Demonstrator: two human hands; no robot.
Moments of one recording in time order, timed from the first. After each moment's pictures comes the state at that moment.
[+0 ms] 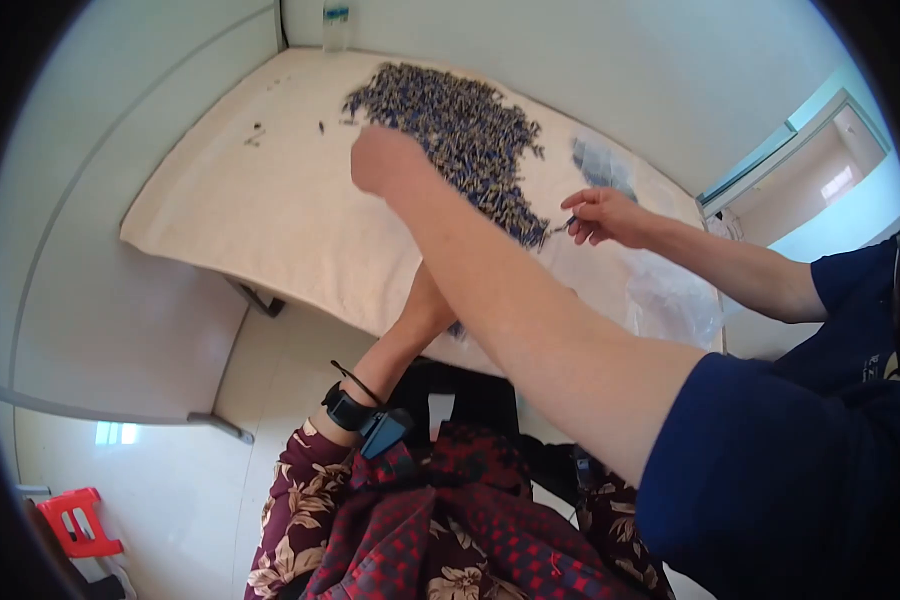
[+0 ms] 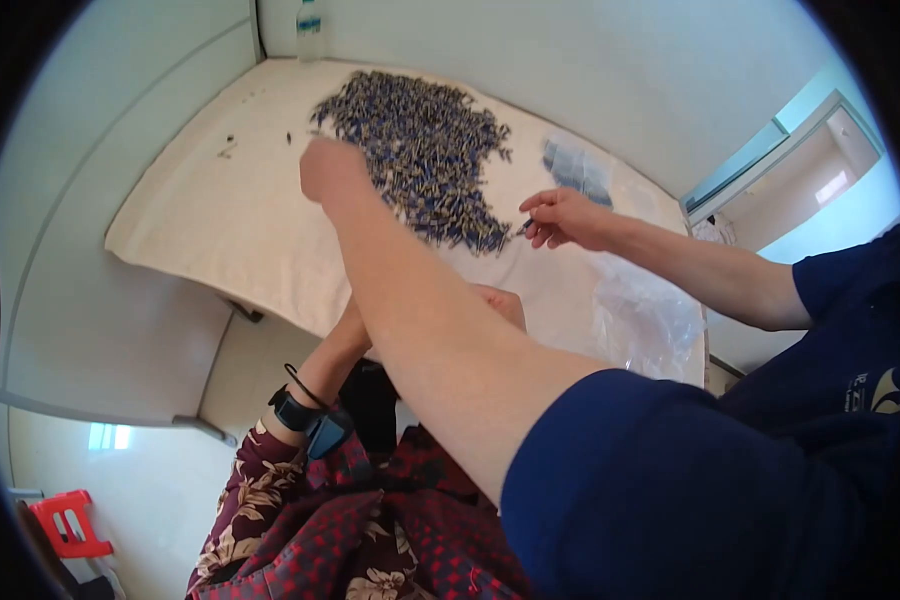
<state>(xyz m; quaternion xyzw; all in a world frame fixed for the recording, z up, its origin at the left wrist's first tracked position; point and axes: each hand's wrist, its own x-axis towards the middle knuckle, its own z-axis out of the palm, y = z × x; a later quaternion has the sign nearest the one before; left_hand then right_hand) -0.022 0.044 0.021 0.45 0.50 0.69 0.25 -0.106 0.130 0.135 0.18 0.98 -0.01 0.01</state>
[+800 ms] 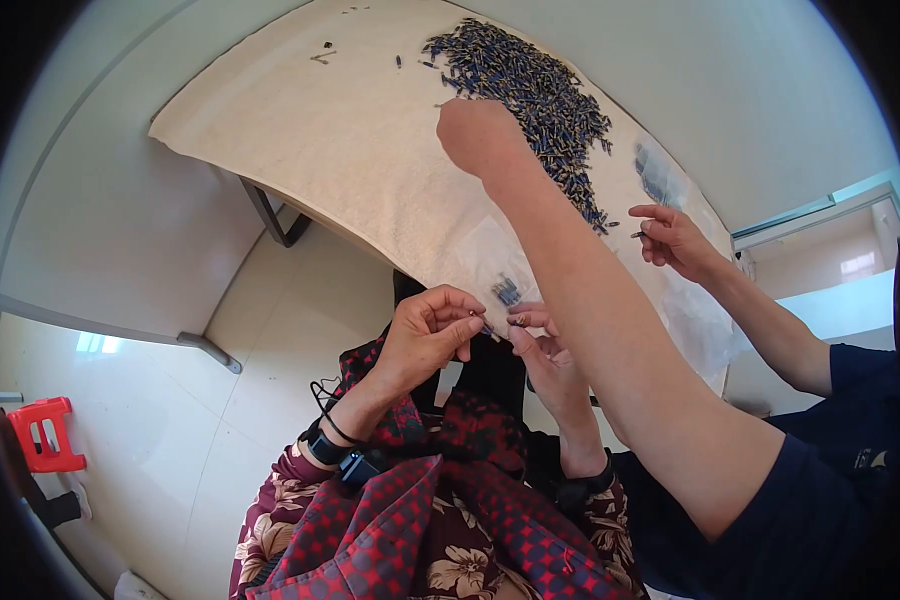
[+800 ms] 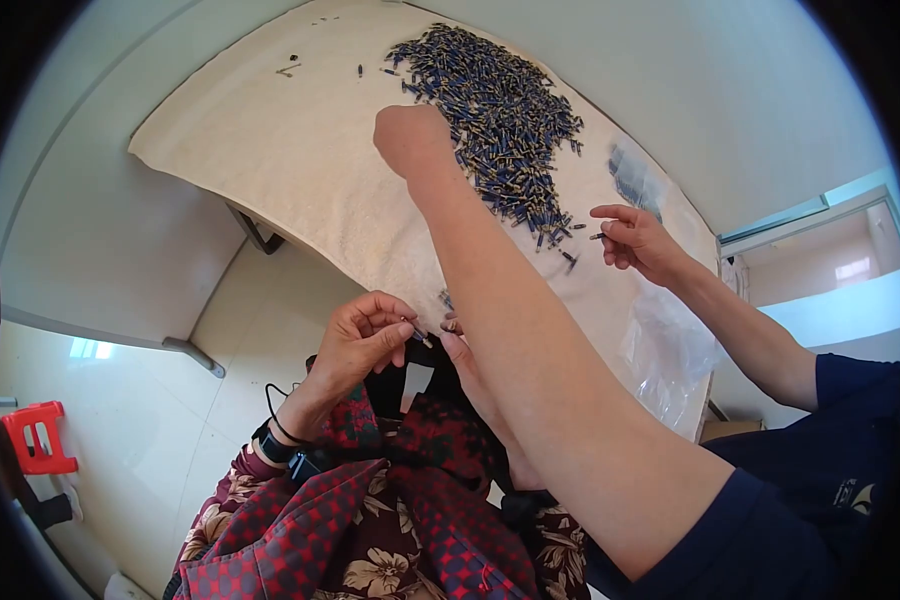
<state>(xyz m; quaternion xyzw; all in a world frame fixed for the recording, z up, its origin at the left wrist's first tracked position) -0.013 -0.088 0.025 0.23 0.42 0.73 0.49 0.130 0.017 0.067 0.30 0.67 -0.63 -0.26</state>
